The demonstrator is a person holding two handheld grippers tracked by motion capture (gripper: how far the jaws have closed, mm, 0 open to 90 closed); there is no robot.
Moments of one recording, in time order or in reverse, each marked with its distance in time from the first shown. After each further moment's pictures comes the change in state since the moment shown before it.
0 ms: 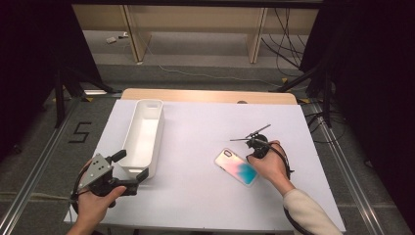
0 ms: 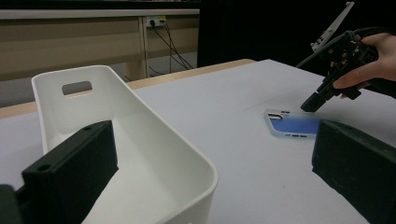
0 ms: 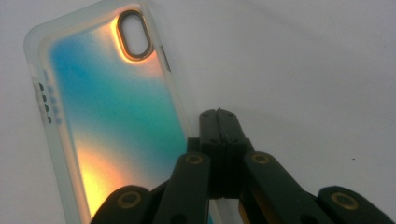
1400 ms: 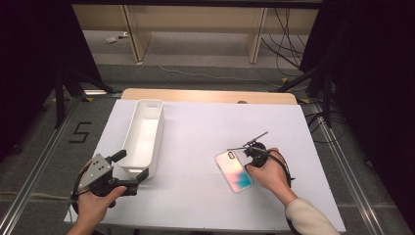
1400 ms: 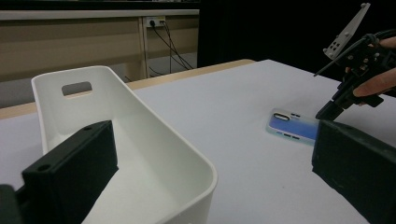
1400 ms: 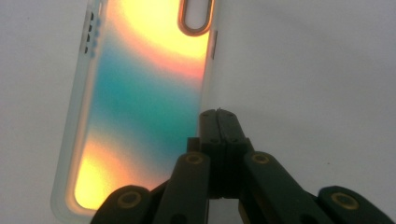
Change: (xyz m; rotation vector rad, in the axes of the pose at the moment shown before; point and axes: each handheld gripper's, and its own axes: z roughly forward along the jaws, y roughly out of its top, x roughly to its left) left arm 0.000 0.000 0.000 0.001 0.003 0.007; right arm 0.021 -0.019 -0.009 0.044 0.030 -0.046
